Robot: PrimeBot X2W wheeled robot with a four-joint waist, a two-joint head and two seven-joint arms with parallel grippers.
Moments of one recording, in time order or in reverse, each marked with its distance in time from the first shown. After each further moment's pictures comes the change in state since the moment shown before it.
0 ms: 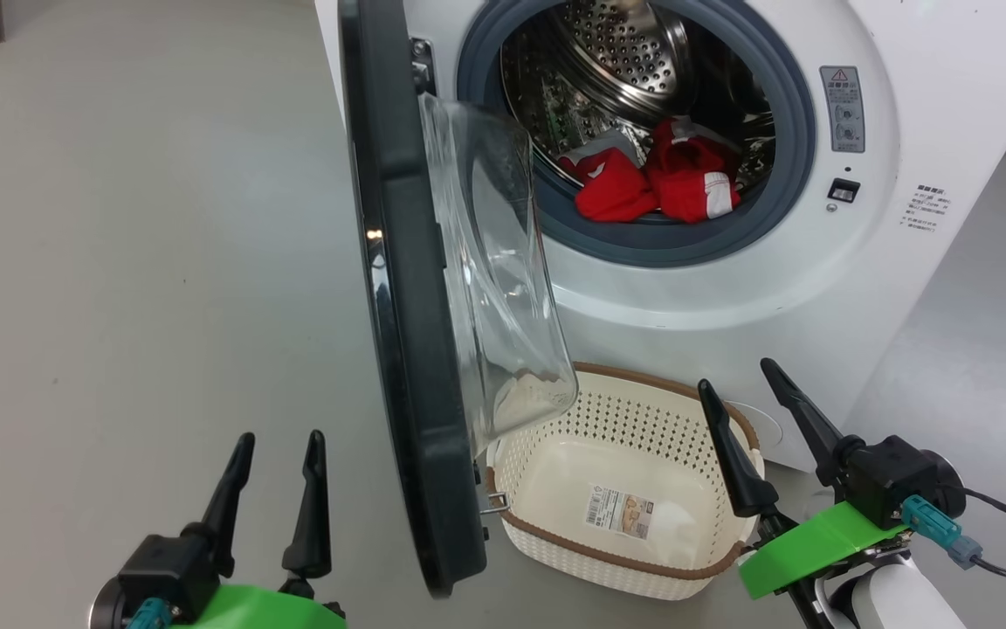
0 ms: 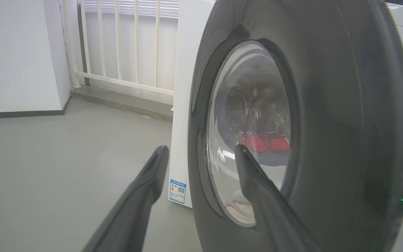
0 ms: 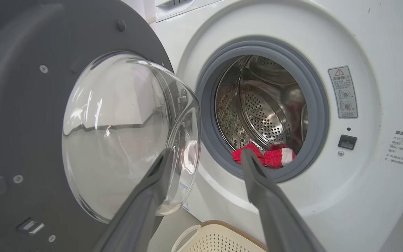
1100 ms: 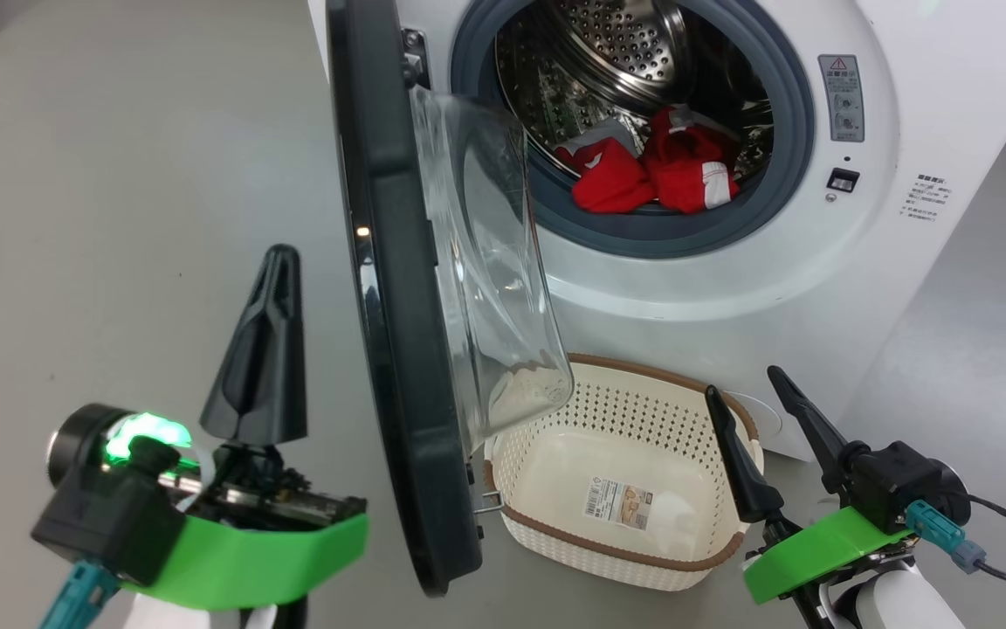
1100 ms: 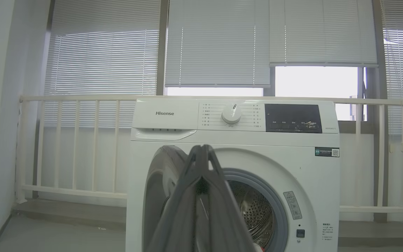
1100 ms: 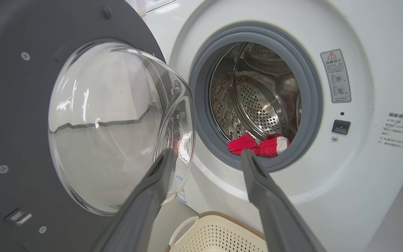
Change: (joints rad) left arm -0.168 -0.015 -0.012 -0.326 0.060 -0.054 -0.006; right arm 0.012 0.001 -0.012 0.009 0.003 0.000 0.000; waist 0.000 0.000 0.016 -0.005
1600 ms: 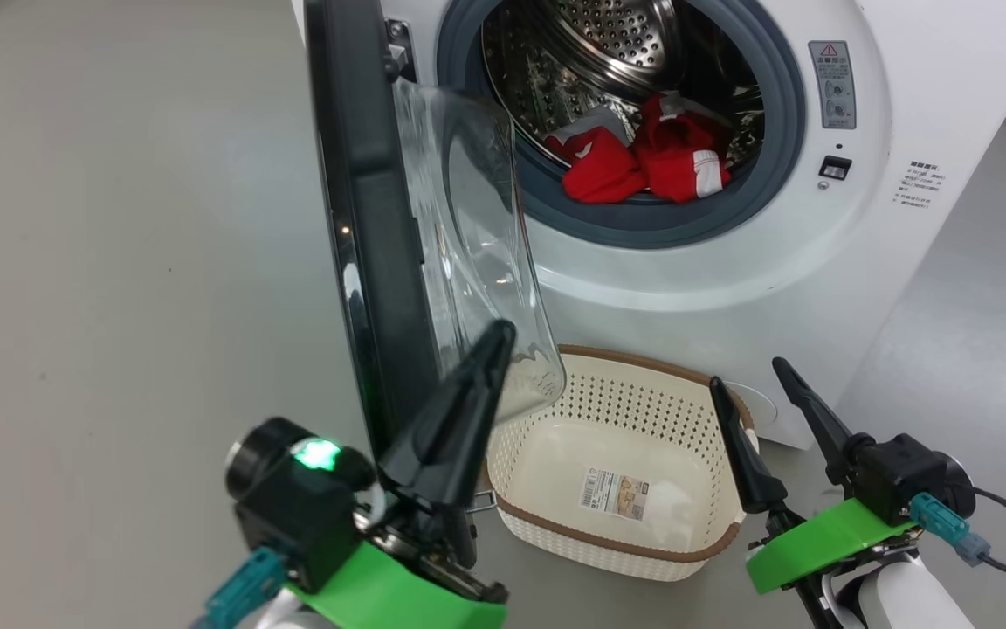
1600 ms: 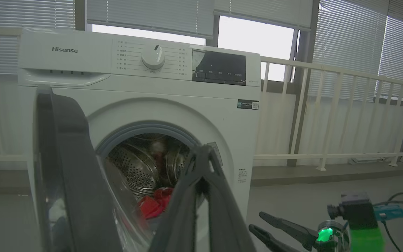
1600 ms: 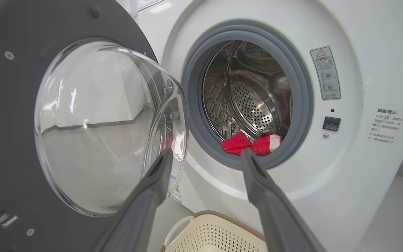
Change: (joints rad) left arm 0.002 -0.017 -0.236 -0.070 -0.045 -0.035 0.197; right arm -0.009 0.000 -0.009 0.000 -0.005 0.000 0.000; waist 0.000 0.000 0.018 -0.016
